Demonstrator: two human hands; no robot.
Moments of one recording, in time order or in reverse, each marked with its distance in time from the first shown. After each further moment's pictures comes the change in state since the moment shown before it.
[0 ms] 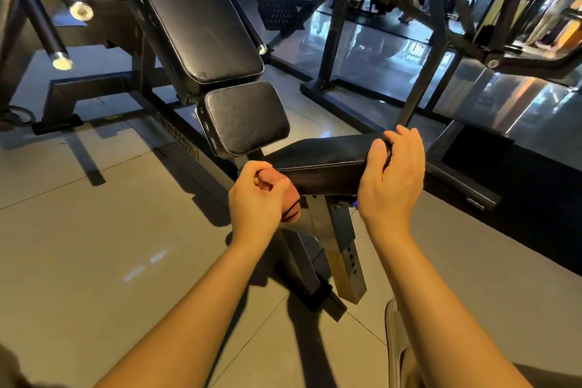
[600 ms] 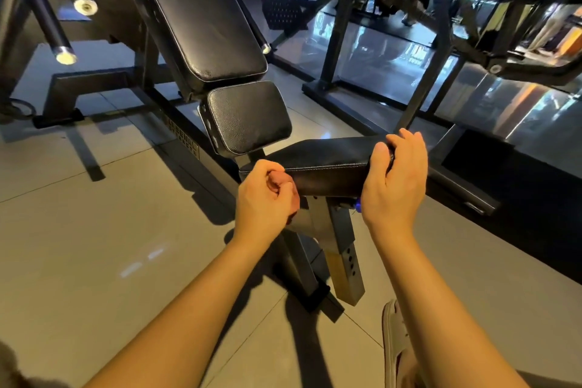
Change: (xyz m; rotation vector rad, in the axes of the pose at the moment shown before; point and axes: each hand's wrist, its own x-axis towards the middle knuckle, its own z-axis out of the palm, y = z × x) left_hand 0.004 -0.010 0.001 0.118 -0.084 0.181; right_hand 0.001 0.000 -0.002 -0.009 -0.039 -0.009
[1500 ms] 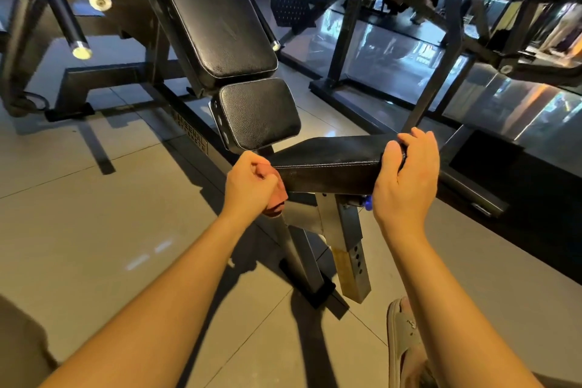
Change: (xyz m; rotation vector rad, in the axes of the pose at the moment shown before) left_hand 0.031 -0.031 -0.018 -0.024 -0.061 -0.226; right_hand 0.001 -0.001 -0.002 0.005 -0.007 -0.003
